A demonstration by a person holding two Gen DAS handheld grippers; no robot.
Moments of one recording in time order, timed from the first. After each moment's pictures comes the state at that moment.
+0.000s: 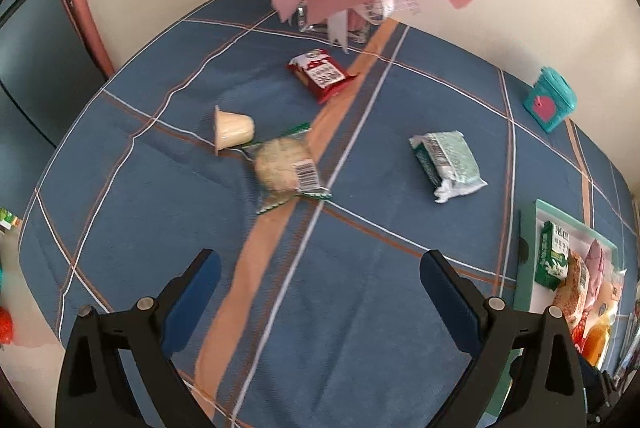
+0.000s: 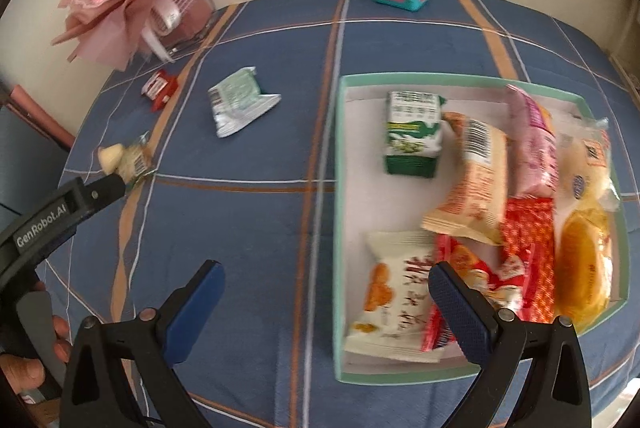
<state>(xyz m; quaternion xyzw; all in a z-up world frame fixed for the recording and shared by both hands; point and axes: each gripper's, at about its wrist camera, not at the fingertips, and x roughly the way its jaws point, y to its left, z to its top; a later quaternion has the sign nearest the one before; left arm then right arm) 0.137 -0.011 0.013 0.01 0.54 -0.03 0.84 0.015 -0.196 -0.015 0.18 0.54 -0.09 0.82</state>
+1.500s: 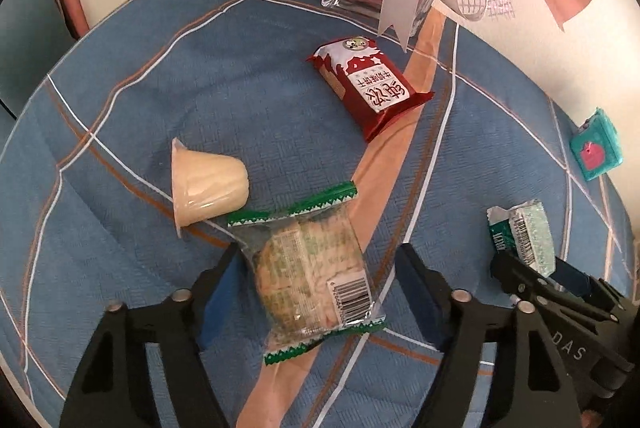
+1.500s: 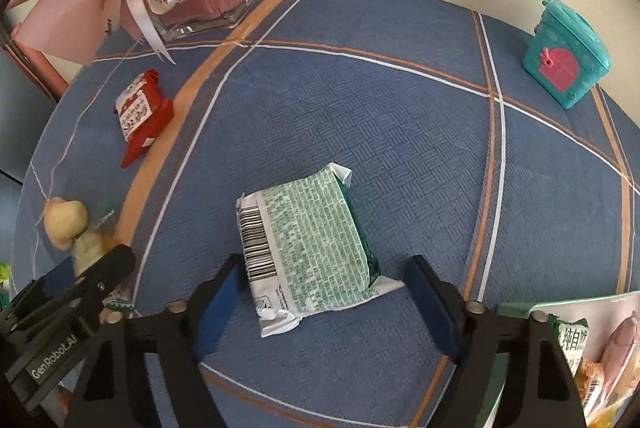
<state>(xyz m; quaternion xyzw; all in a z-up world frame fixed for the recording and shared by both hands) 0.248 0.009 -0.061 -0.03 0.57 -0.04 0.82 0.215 -0.163 -0.071 0.08 0.57 -0.04 0.82</state>
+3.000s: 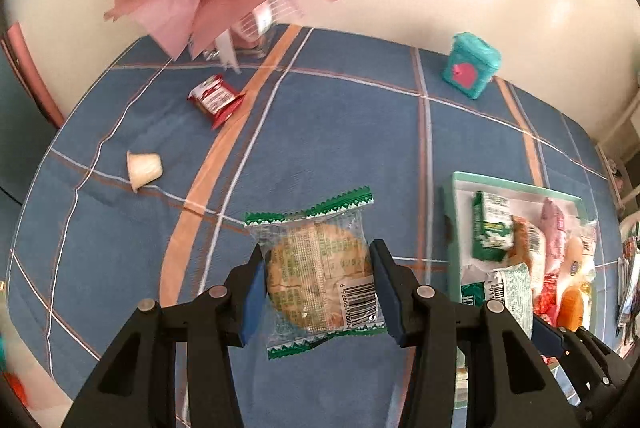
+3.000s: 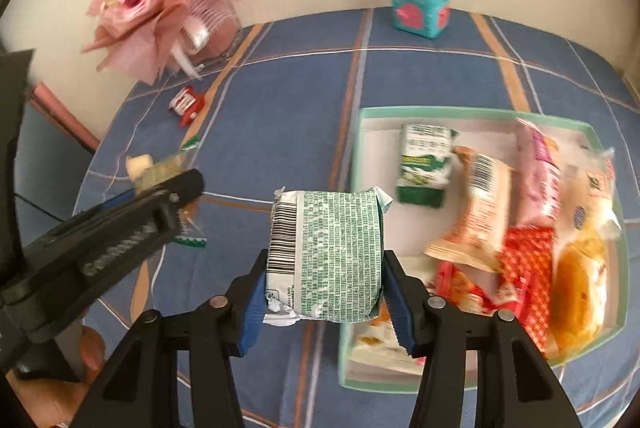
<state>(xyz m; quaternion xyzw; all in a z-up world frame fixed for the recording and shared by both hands) 0.129 -0.092 0.023 0.06 0.52 -0.14 0.84 0.013 -0.214 -0.002 0.19 0.50 -0.07 0.84</state>
